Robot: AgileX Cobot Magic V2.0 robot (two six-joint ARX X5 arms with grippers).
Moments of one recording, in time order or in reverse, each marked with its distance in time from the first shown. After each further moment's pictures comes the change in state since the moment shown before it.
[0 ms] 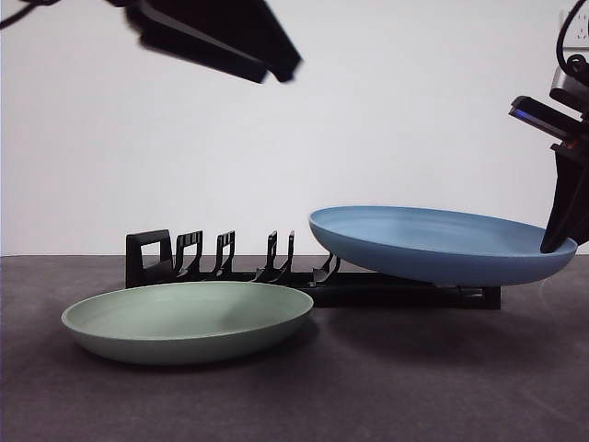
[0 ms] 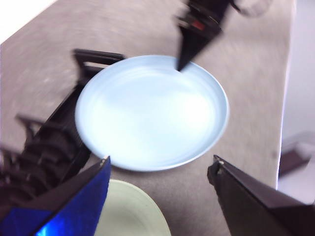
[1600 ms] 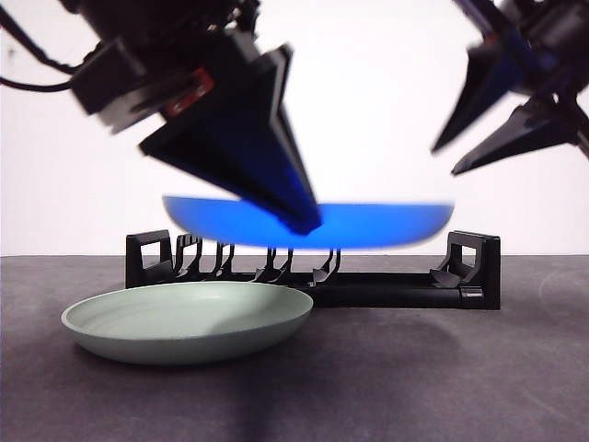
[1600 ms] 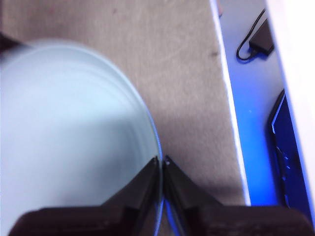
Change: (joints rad) left arm -0.252 0.189 0.011 -0.146 -0.219 0.286; right arm 0.133 -0.019 0.139 -0.005 -0.254 -0.008
